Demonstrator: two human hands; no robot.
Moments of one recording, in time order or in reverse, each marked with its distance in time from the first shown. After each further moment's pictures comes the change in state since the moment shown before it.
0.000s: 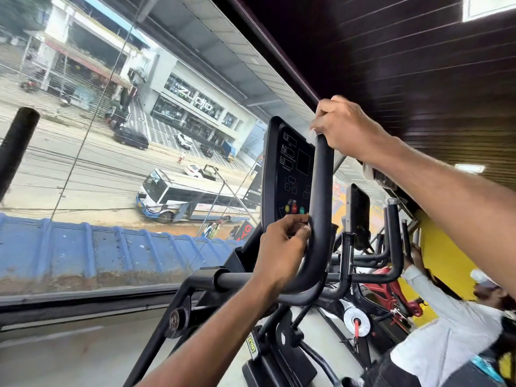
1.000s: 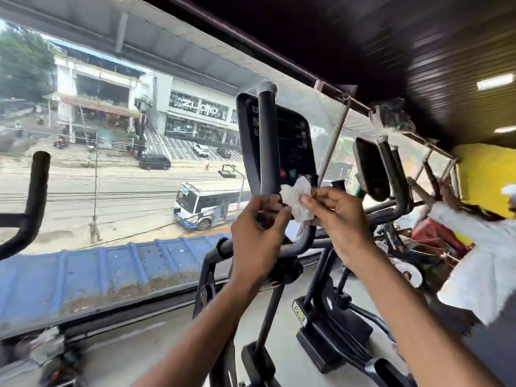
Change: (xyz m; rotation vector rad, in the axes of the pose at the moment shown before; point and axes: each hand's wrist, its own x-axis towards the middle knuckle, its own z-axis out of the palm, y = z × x) left_hand -0.095 -0.006 0.033 0.204 0.137 0.306; right_hand -0.253 -0.168 0.027 1.613 0.475 0.944
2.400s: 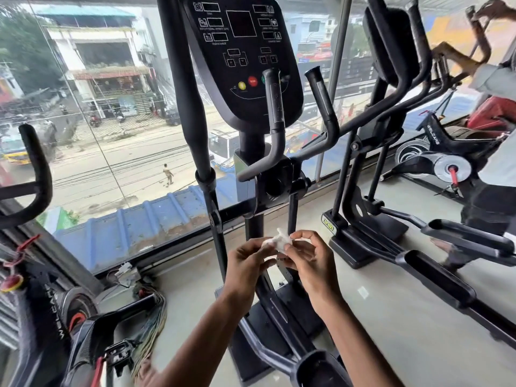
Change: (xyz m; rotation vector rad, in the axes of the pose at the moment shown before) left_hand -0.191 -0.121 0.032 -0.100 -0.135 -0.699; right_hand -0.220 0.188 -0.062 0.293 0.155 0.478
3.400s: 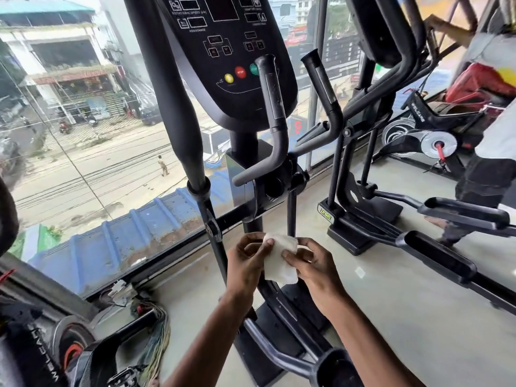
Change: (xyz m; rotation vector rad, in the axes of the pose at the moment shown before) left_hand 0.079 -0.006 -0.038 0.087 -0.010 -0.023; right_hand 0.055 0.048 0.030 0.089 0.028 0.247
